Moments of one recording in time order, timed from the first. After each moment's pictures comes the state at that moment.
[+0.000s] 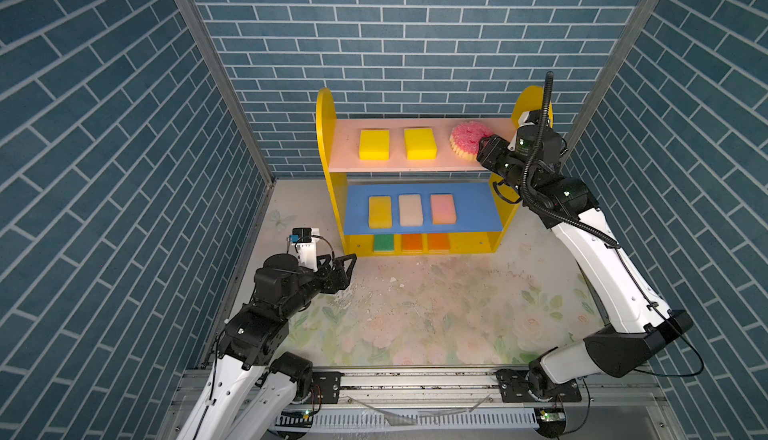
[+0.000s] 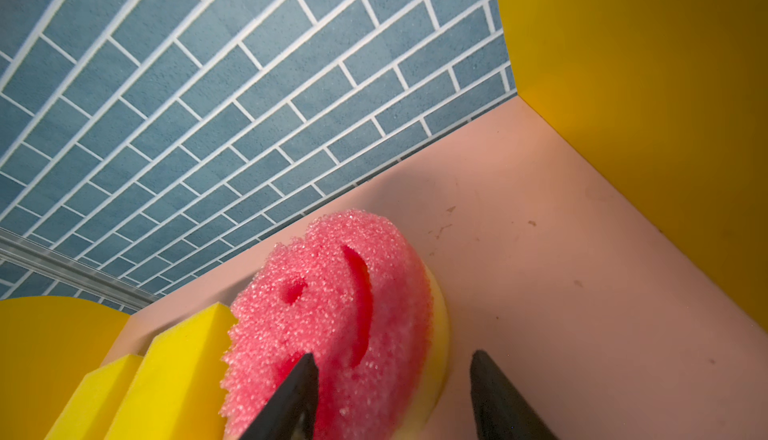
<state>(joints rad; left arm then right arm) -0.36 0.58 0.78 -0.58 0.18 -0.47 0.52 1.49 1.84 -0.61 0.29 0.63</state>
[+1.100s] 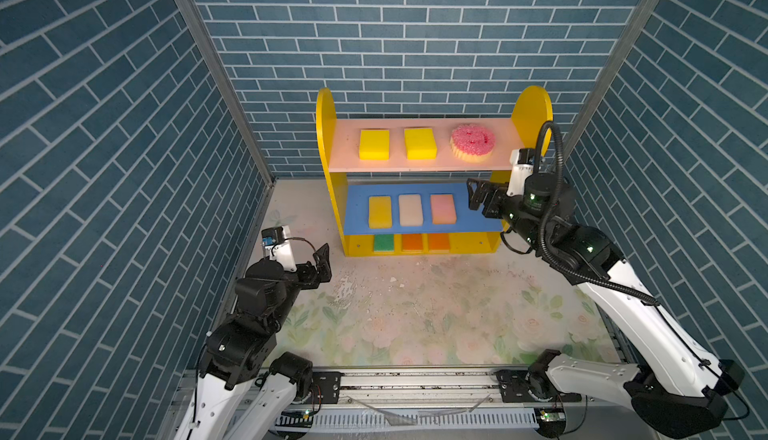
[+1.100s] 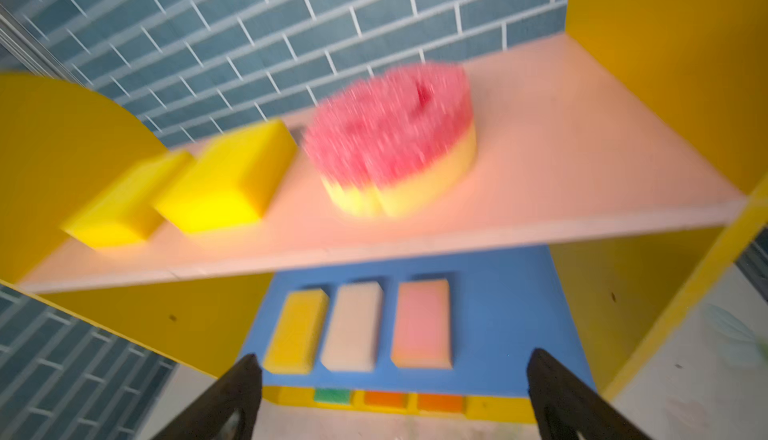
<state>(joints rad) -0.36 0.52 0.85 -0.66 -0.26 -0.33 0.70 1.12 1.37 -0.57 0.37 0.40</state>
